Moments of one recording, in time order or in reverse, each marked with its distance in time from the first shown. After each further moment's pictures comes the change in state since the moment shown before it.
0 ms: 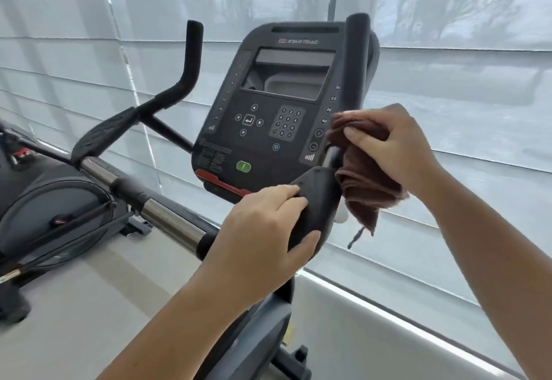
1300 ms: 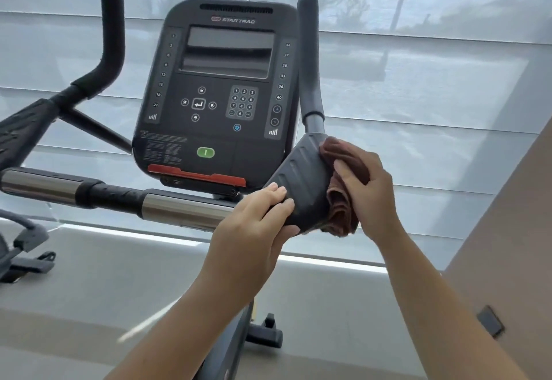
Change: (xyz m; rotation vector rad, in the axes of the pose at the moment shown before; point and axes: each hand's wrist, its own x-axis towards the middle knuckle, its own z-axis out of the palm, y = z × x) left_hand -0.055 -0.075 0.013 -0.317 0.219 0.322; right_hand -0.115 -0.061 0.079 0.121 0.491 0.340
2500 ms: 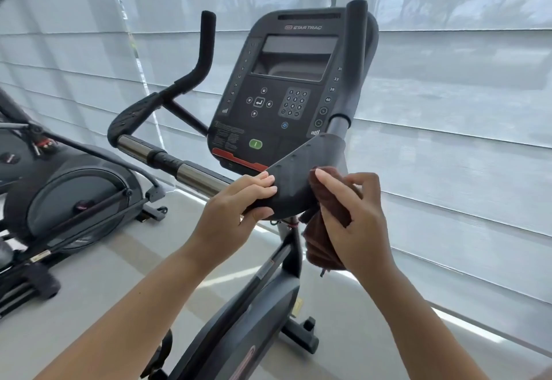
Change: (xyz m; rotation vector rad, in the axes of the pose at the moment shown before) left_hand 0.001 0.026 0.000 -0.035 -0.014 -0.278; right_hand -0.021 0.027 -0.025 0.016 -0.251 -0.456
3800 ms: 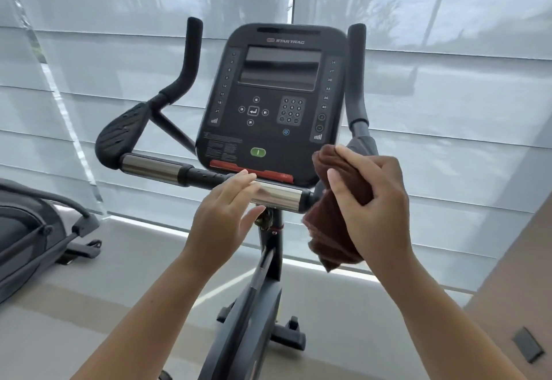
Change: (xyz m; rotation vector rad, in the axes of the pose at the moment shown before) left_hand -0.026 -0.106 -0.078 0.232 0.076 0.240; right_hand 0.019 -0.145 0.079 -0.226 0.292 0.208
